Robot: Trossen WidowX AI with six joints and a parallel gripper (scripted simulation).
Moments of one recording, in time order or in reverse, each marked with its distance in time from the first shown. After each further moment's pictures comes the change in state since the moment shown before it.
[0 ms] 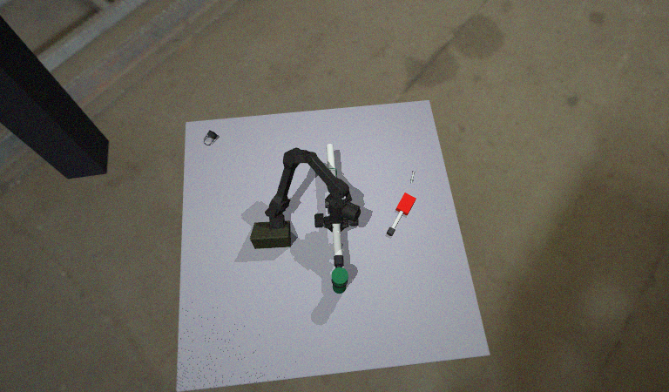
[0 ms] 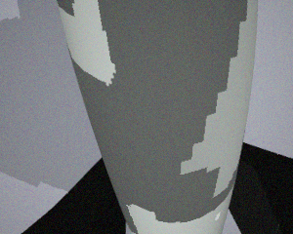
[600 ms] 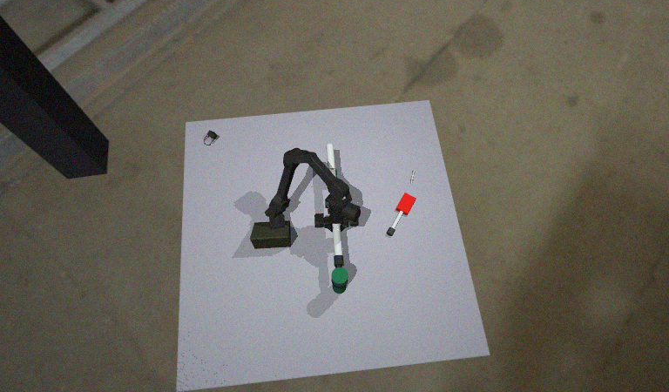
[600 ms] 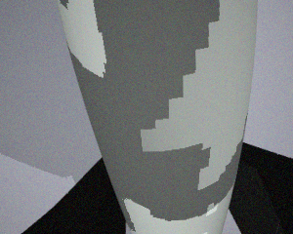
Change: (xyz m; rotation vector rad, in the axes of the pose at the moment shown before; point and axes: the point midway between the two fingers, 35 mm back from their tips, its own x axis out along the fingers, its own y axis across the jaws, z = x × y) arm 0.000 0.000 0.000 0.000 -0.003 0.002
